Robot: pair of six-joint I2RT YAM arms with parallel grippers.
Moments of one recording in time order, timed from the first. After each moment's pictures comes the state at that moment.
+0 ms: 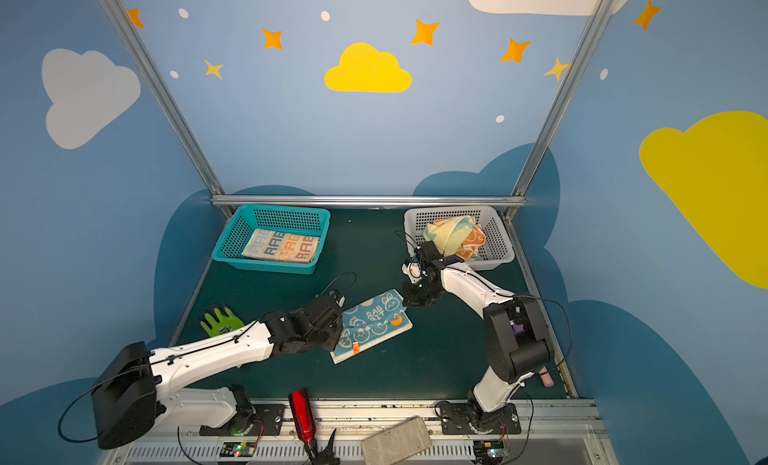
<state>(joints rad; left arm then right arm) -0.92 1.28 0.77 -0.56 -0.19 -0.49 0.43 1.66 1.12 -0.77 -0.41 0.20</state>
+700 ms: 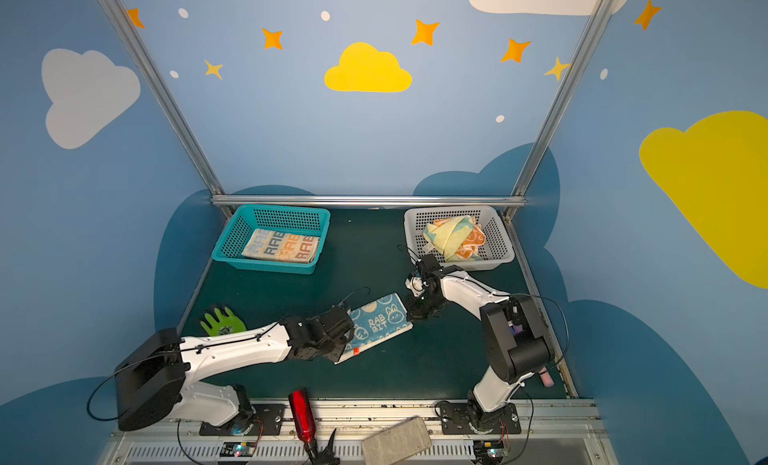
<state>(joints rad) -1.00 1.43 0.76 -0.57 -0.21 -0.56 0.43 1.66 0.99 -0.74 -0.41 0.23</state>
